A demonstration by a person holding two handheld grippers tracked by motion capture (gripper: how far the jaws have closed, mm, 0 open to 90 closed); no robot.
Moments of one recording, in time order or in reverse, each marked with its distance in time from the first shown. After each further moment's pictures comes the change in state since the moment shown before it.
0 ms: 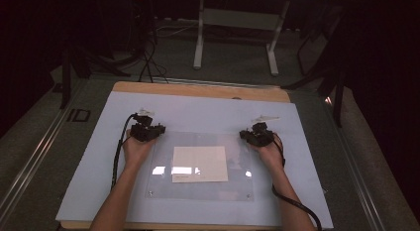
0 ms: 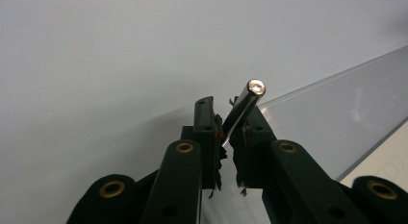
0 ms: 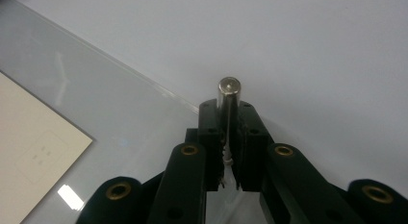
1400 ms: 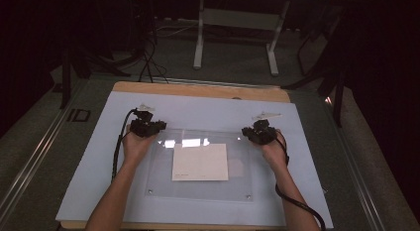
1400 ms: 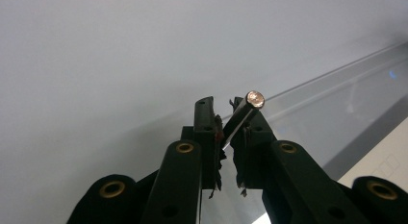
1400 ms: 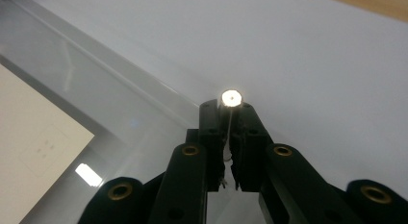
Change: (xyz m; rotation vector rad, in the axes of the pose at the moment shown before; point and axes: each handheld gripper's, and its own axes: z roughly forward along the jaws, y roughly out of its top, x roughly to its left) left arm 0.001 0.015 -0.004 -0.002 -0.030 0.019; right arm 0.010 0.015 -0.020 0.008 -0.057 -0.053
